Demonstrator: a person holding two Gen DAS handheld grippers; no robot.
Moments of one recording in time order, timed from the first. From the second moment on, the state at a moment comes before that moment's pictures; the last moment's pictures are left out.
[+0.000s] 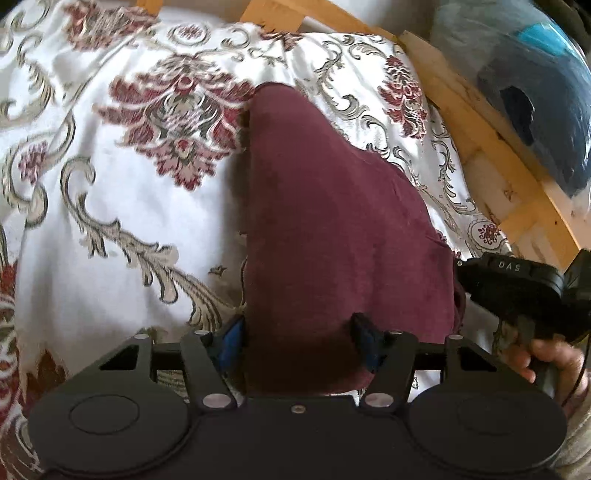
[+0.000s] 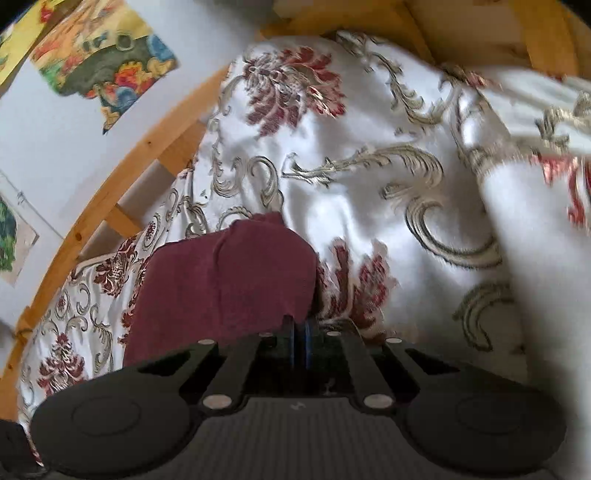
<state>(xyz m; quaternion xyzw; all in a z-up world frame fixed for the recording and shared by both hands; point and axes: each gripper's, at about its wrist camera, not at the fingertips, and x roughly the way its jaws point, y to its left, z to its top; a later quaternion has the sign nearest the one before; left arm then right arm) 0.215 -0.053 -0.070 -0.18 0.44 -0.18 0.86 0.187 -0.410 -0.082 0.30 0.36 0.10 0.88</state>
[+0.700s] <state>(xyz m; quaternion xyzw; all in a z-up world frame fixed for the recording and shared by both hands) 0.223 -0.046 -0.073 -0.20 0.46 -0.18 0.85 0.173 -0.360 -0.065 0.06 0.35 0.09 0.93</state>
